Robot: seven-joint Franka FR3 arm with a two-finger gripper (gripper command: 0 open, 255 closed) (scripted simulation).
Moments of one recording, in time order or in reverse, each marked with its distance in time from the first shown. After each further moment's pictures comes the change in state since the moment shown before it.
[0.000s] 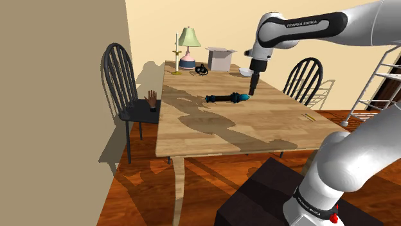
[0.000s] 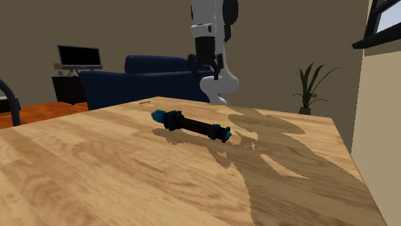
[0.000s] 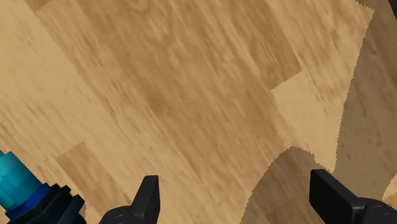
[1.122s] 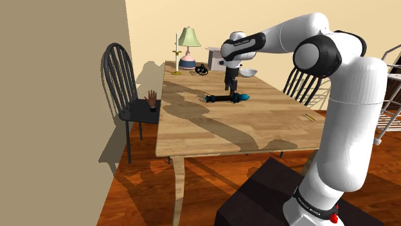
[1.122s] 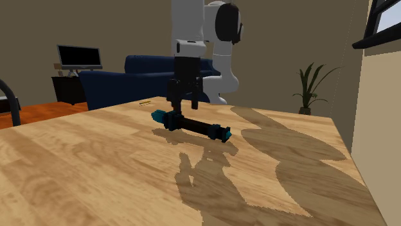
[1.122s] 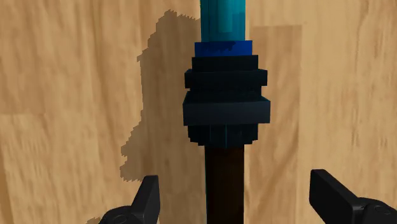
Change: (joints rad) arm 0.005 0.662 -0.116 0.489 0.156 0.156 -0.695
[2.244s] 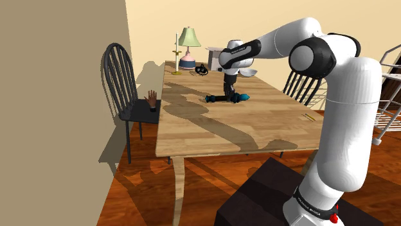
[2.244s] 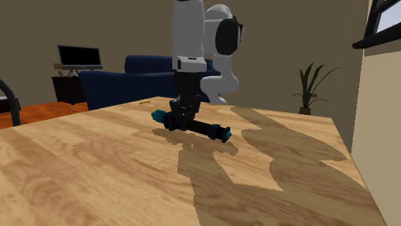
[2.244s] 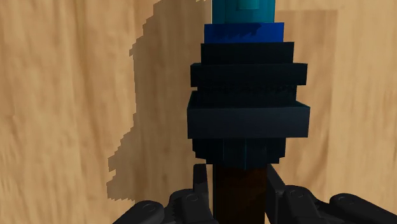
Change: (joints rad) arm -0.004 0.036 0.007 -0.055 0.015 0.090 -0.021
